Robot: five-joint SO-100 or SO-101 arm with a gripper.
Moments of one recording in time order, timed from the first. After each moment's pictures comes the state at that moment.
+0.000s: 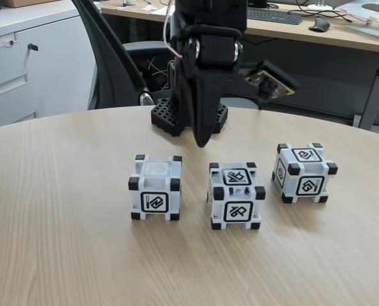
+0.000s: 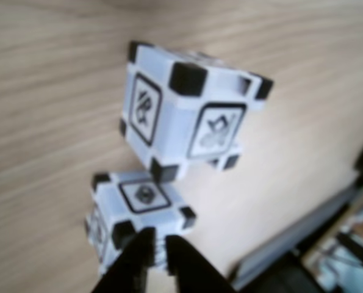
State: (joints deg) arm 7.0 162.0 155.0 70.8 -6.2
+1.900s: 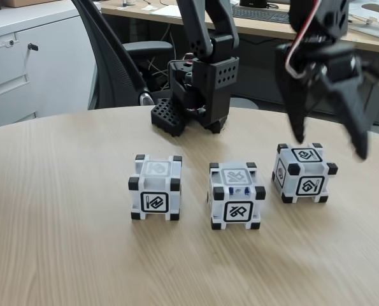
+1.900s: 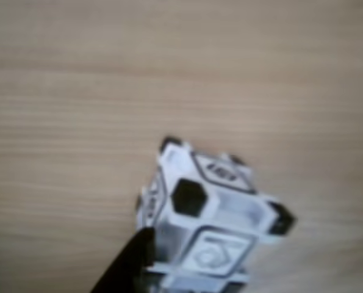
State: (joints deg) arm -33.7 118.7 132.9 70.8 22.9
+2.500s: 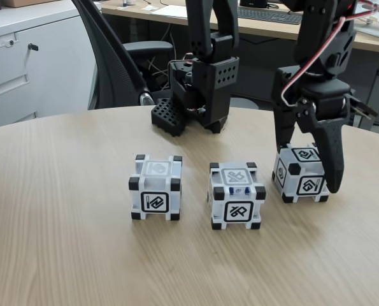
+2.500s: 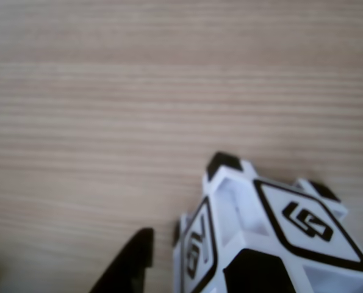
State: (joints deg) arm -33.9 105.0 131.2 70.3 26.2
